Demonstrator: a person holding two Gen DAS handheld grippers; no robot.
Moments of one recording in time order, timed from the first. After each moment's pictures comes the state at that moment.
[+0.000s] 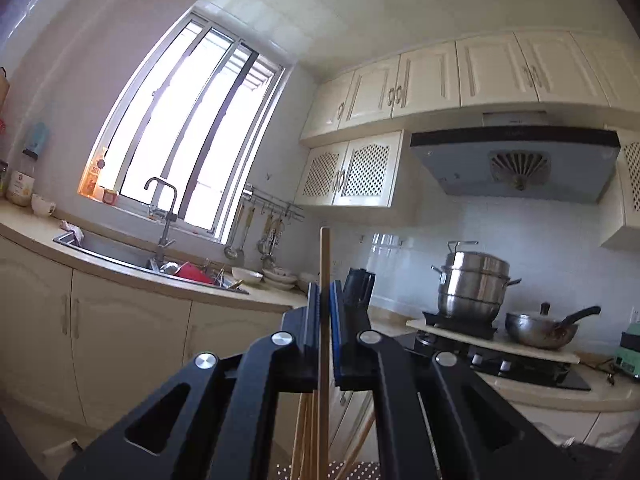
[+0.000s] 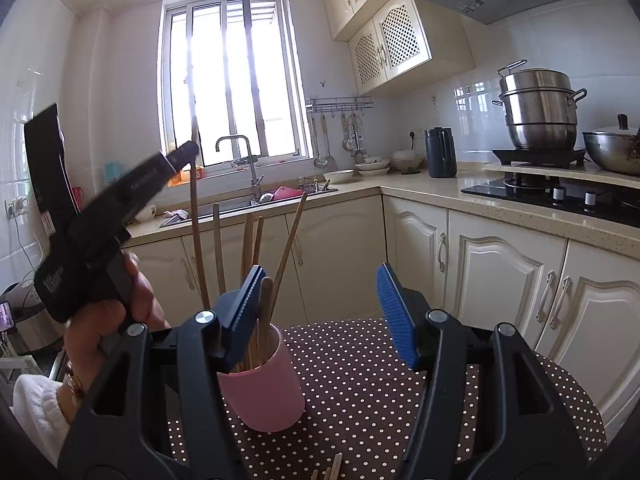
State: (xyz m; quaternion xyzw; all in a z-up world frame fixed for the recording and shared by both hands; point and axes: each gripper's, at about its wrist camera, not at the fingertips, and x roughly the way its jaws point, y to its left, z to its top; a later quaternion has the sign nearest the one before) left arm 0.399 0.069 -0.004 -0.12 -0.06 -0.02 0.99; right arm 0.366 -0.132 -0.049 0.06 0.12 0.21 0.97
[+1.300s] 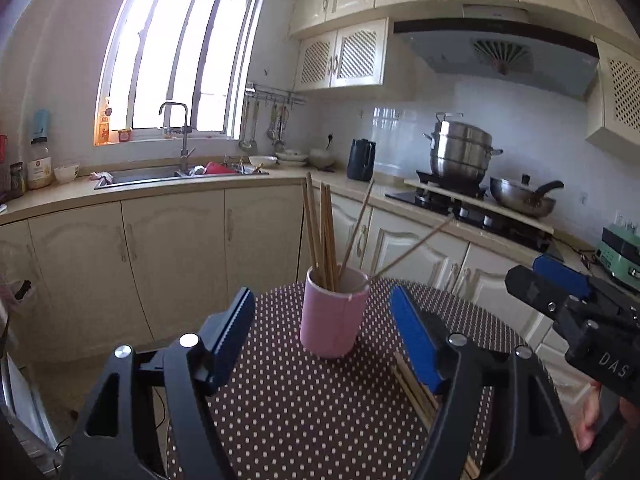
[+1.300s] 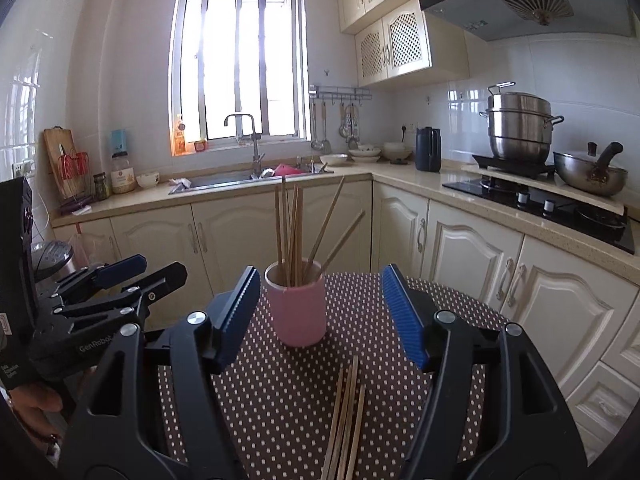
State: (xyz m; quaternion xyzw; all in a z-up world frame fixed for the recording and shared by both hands) left arm 0.203 0.076 -0.034 -0.04 0.18 -0.03 0.98; right arm 0.217 -0.116 -0.020 0.00 0.17 0.17 0.97
